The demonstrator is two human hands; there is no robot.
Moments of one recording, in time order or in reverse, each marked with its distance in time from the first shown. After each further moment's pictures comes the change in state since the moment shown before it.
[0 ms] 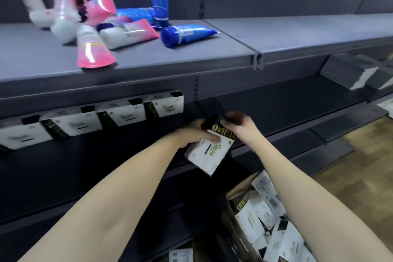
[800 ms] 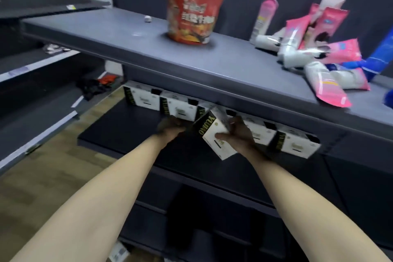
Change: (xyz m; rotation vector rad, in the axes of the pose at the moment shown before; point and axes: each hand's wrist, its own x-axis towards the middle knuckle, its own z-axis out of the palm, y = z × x) left_hand -0.288 -0.194 -0.256 -0.228 1.088 -0.314; right_hand 0.011 -0.156 0.365 -0.326 -0.436 -0.344
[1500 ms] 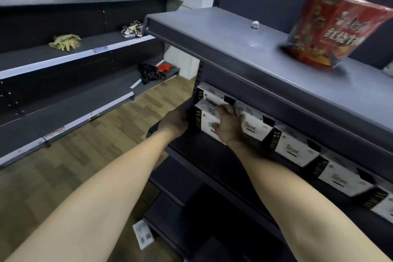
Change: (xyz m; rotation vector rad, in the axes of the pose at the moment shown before) left_hand 0.029 -0.075 -0.177 0.462 0.247 0.002; right_hand 0.070 -0.166 0.202 -0.525 -0.082 -0.470
